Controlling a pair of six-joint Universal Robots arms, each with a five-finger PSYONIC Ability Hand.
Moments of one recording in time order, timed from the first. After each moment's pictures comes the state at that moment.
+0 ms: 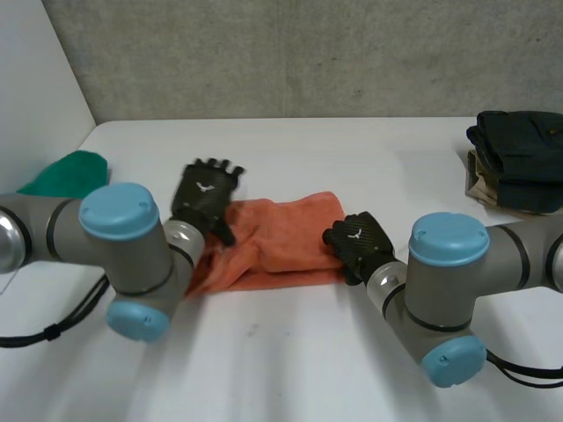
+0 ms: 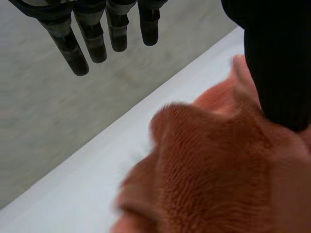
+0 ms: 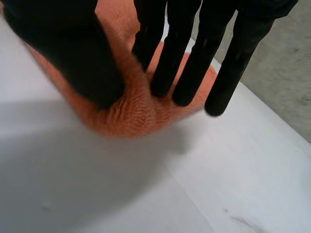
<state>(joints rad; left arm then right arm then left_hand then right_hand) 4.22 -2.26 -1.39 3.55 -1.59 3.48 2.12 -0.88 1.49 -0.31 1.50 2.71 0.19 0.21 0.21 0.20 0.05 1.08 1.13 1.11 1.11 0.93</state>
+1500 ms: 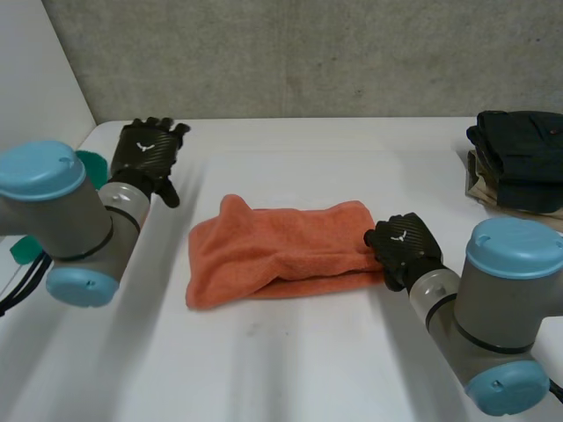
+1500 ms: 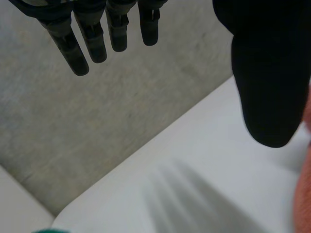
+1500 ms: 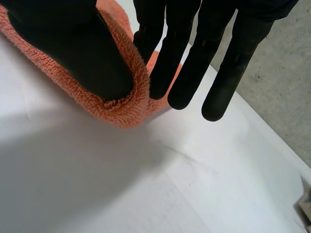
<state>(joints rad) 4.38 -2.11 -1.42 3.53 -1.55 3.47 2.03 -1.10 1.74 -0.34 1.53 2.65 0.19 0.21 0.21 0.20 0.05 1.09 1.18 1.19 1.20 1.01</state>
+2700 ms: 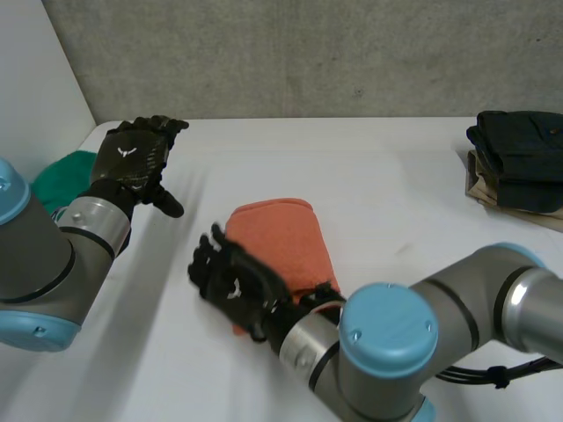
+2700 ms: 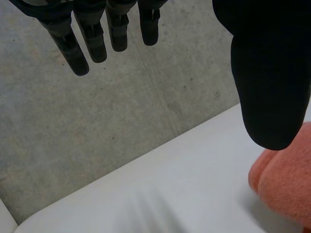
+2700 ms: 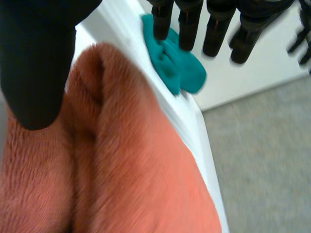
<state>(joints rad) 4.38 -1.83 -1.70 3.55 -1.48 3.26 2.42 -0.96 1.58 -0.50 1.29 2.25 0.19 0.21 0.21 0.20 0.05 0.23 0.24 0.26 0.26 0.08</state>
